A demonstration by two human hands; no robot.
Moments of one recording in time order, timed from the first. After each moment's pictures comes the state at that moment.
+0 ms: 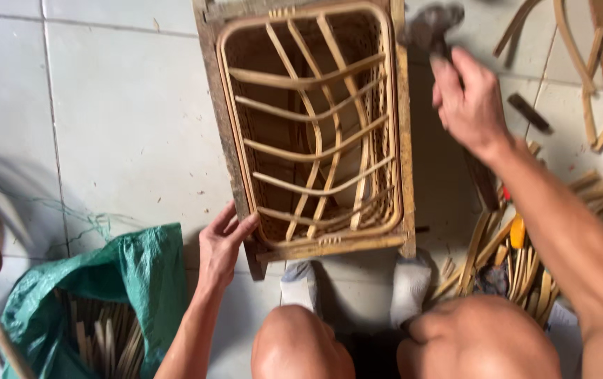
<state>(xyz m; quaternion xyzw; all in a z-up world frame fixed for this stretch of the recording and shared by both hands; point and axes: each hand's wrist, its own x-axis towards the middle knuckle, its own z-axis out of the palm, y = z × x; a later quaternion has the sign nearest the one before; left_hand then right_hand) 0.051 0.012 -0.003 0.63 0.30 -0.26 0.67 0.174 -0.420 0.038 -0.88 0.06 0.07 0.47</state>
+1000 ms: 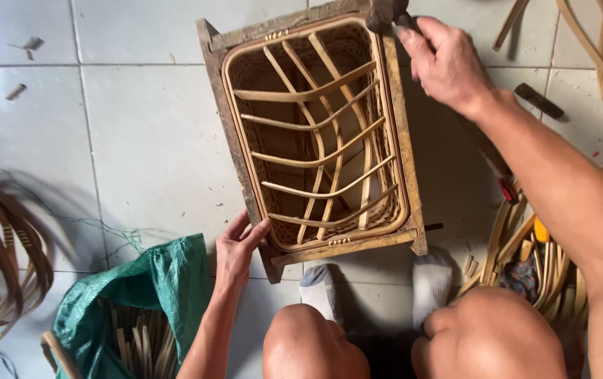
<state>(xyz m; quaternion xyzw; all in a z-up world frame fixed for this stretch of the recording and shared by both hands) 0.052 0.014 -0.005 0.63 0.28 -0.26 0.67 0.224 -0.411 0.054 -0.90 -0.03 0.05 0.43</state>
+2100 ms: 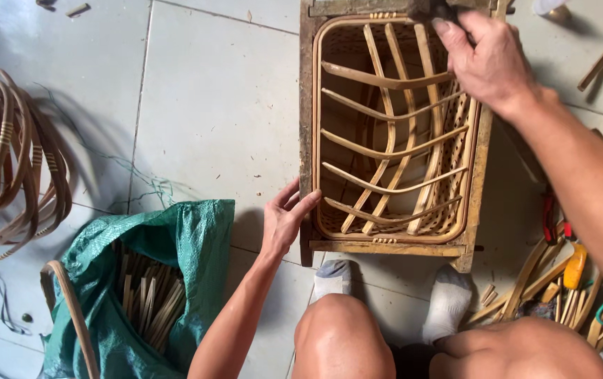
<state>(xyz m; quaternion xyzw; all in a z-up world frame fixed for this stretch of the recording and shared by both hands) 0.053 0.006 -0.016 0.61 0.27 -0.23 0.71 0.272 -0.339 0.032 -0.93 -0.15 0.05 0.34</state>
